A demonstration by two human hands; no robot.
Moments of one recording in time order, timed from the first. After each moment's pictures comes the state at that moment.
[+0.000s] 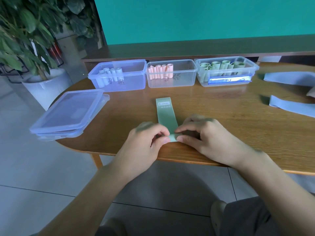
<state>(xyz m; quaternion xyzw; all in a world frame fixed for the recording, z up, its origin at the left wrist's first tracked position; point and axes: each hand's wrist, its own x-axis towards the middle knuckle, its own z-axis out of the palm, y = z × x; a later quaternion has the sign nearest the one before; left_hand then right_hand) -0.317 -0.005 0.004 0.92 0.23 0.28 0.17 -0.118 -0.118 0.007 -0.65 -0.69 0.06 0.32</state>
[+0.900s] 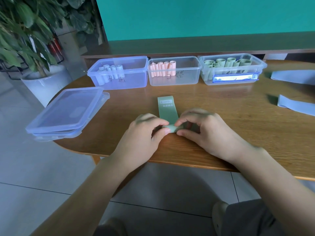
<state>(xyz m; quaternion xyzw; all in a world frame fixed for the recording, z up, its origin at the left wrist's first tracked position) -0.304 0.021 0.001 0.91 0.25 0.29 0.15 -0.113 -0.094 0.002 -0.64 -0.68 0.02 0.35</state>
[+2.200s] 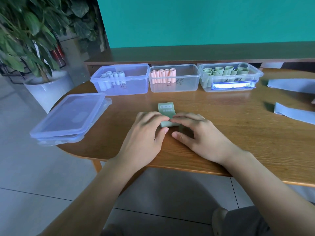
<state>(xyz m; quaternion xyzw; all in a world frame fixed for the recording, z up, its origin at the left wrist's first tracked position) -0.295 0.027 0.000 0.92 0.24 0.31 0.08 -0.111 -0.079 -0.007 -0.68 -0.66 0.03 0.30</state>
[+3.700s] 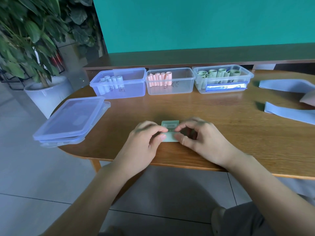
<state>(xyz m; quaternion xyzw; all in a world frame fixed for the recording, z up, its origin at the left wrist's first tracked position) -0.312 0.013 0.001 0.91 0.22 0.30 0.17 -0.119 -0.105 0.001 -0.67 -0.63 0.06 0.39</state>
